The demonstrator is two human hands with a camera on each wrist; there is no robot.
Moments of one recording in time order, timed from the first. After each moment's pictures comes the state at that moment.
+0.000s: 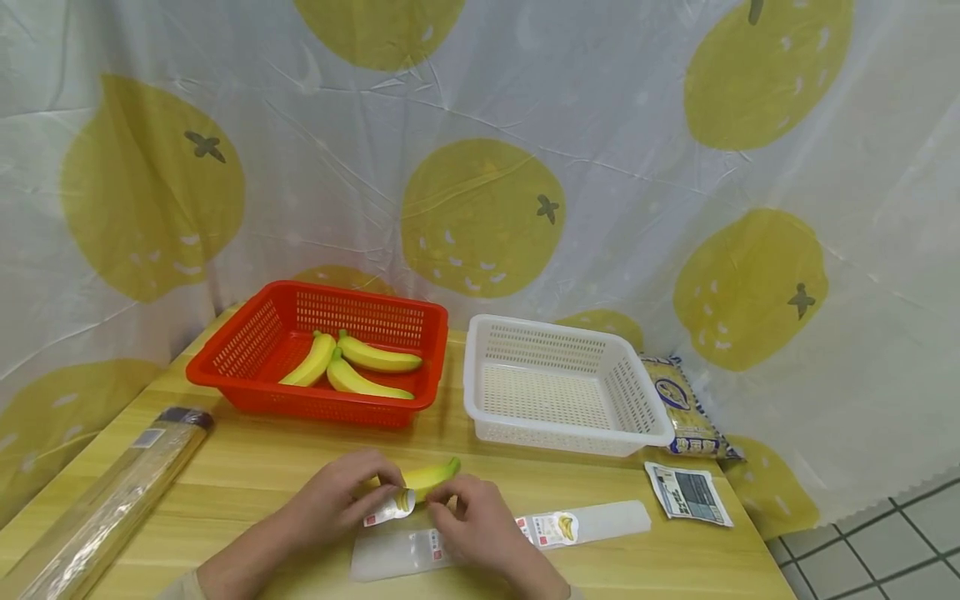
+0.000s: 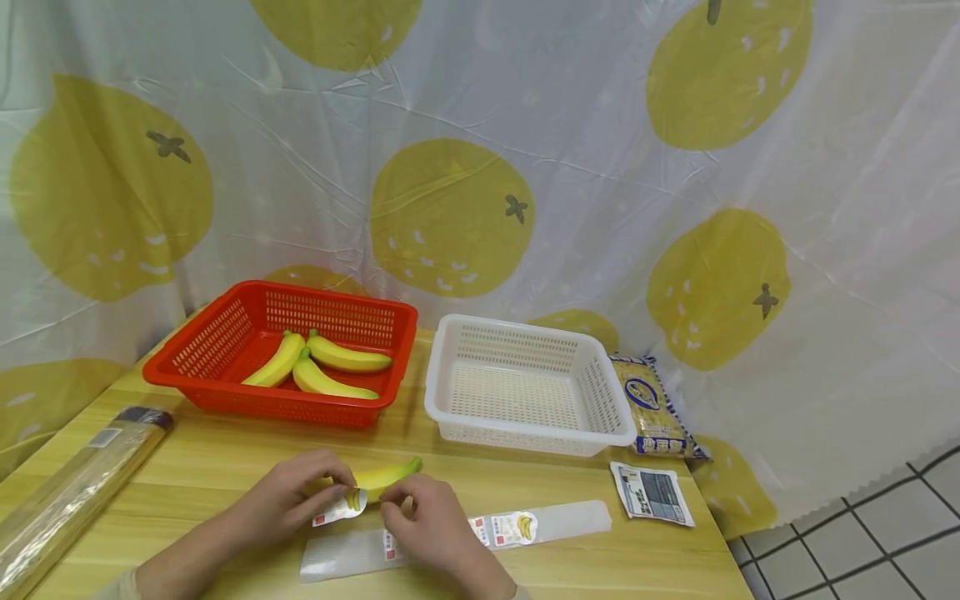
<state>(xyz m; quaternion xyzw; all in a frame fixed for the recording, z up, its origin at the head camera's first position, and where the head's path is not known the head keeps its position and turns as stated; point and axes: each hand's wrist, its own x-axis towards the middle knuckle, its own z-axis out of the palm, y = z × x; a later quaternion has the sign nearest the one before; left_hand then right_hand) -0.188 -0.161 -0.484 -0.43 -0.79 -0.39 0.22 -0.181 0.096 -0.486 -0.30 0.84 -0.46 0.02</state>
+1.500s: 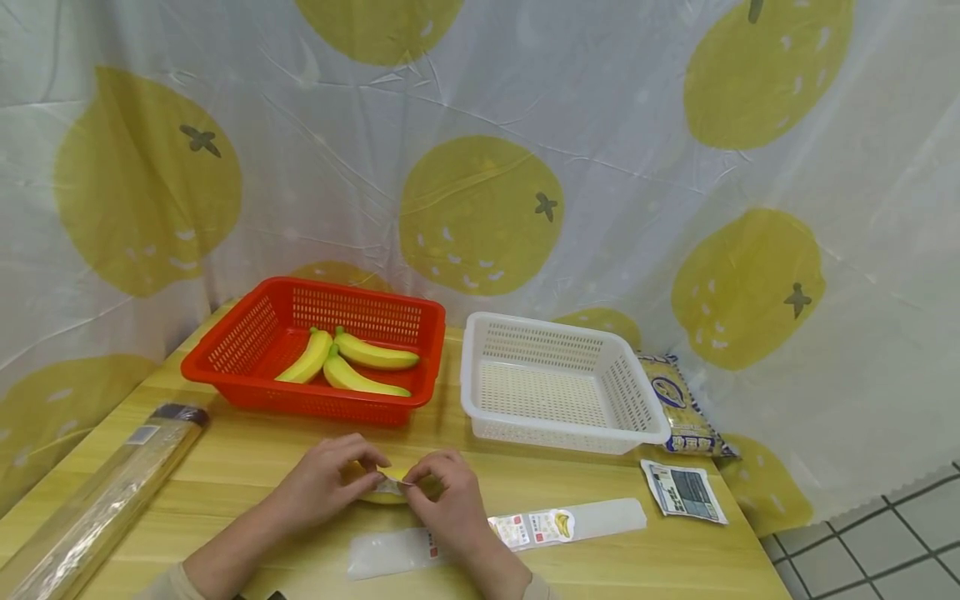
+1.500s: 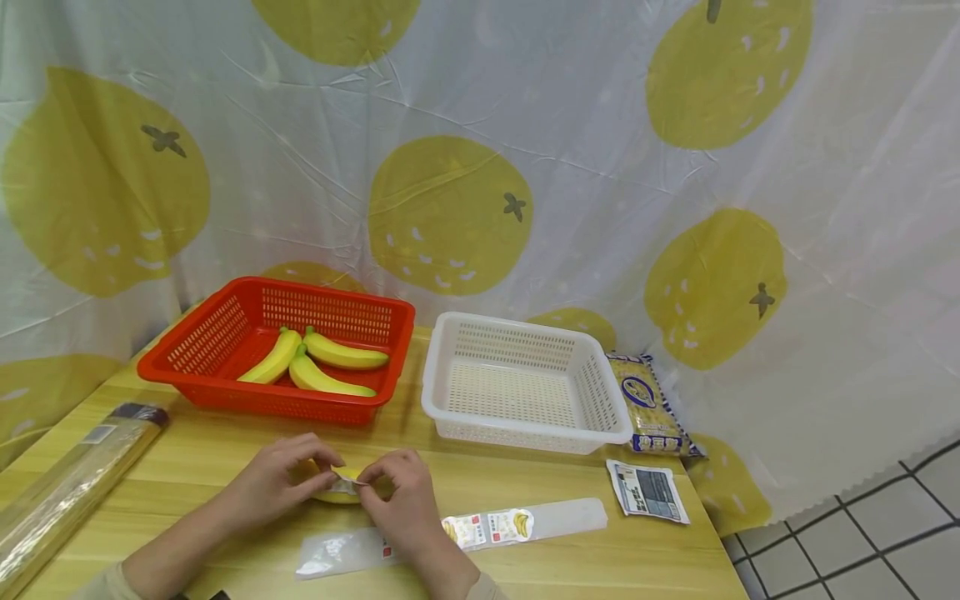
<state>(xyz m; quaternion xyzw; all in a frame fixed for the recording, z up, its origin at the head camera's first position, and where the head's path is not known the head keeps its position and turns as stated) -0.197 -0.173 -0.487 -0.35 -0.83 -0.37 0.24 -0.196 0.057 -0.505 -0.32 0.80 -0.47 -0.19</state>
